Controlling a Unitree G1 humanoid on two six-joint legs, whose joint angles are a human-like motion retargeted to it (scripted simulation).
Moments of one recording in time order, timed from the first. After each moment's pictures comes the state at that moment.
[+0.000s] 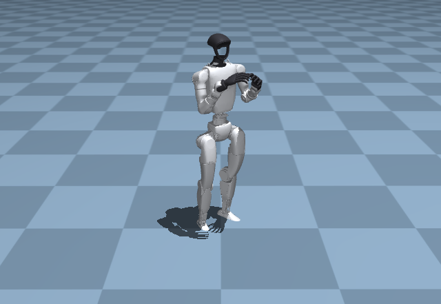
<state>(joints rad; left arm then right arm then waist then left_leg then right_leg) -0.16 0.28 -0.13 -0.56 0.31 -0.19 -0.20 -0.32 -0.15 0.06 -0.68 -0.63 -0.03 0.53 0.03 -0.01 -0.06 0.10 -0.02 0.29 -0.07 -0.12 -0.03 -0.02 -0.08 -0.21 0.13 -0.19 0.11</state>
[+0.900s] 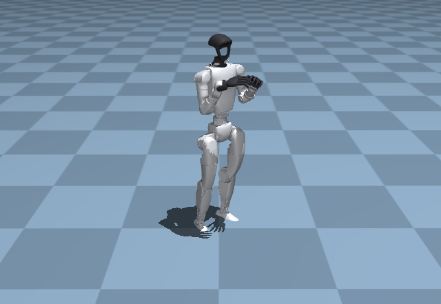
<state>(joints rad) -0.16 0.21 -0.19 -0.64 0.52 -0.08 -0.33 -0.23 -0.14 -0.01 -0.85 -0.67 0.07 0.78 0.06 -0.02 0.00 0.17 -0.02 0.22 -0.07 -0.14 -0.03 0.06 -0.08 -0.22 0.16 -0.22 0.09</state>
